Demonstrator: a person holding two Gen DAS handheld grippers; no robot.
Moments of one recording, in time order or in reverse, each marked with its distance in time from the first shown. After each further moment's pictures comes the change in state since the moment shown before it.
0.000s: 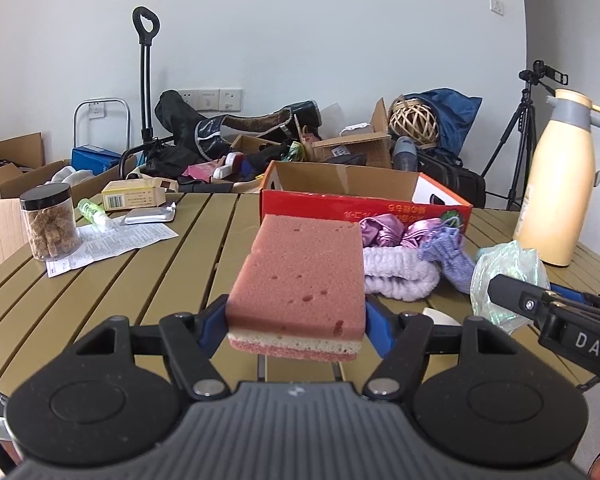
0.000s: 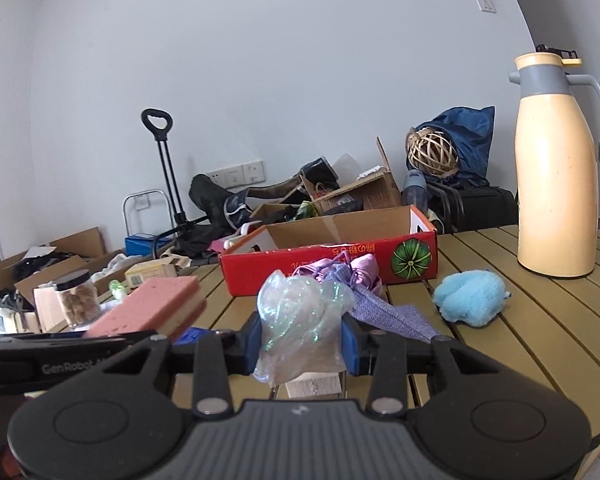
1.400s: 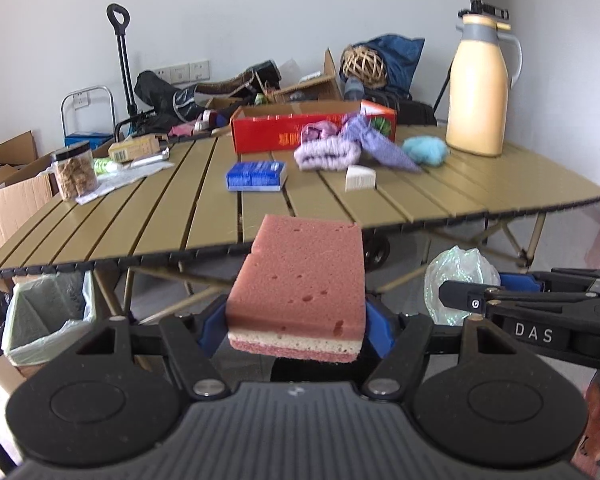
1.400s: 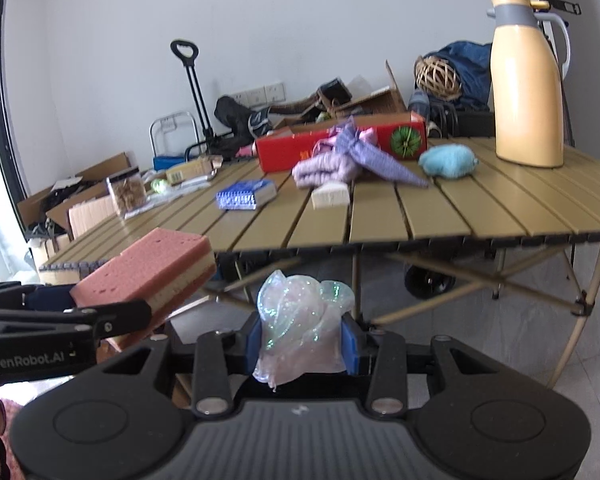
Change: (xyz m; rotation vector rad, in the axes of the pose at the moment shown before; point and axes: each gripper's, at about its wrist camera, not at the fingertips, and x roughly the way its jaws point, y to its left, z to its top) left arm -0.148 -0.021 -0.110 0.150 0.126 -0.035; right arm -0.134 0.010 -0.098 -0.008 0.246 0.047
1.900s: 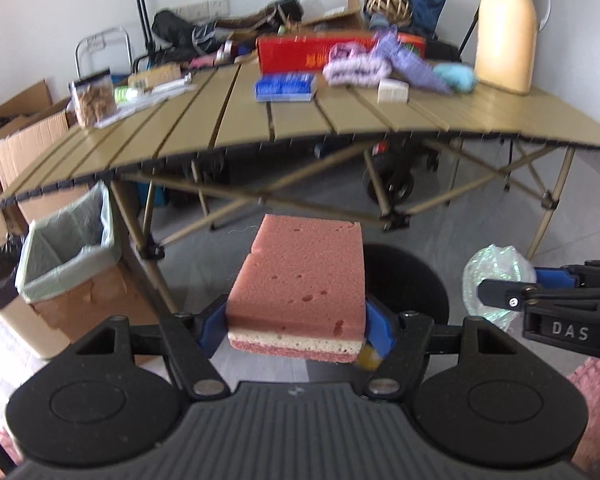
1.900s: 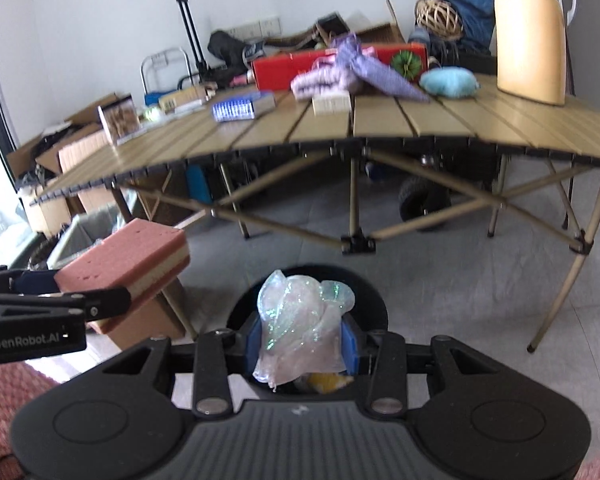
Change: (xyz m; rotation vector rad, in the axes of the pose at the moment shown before) left arm 0.013 0.018 -0.047 -0.022 0.197 0.057; right arm 0.009 0.009 -0.043 -0.004 0.204 -0.031
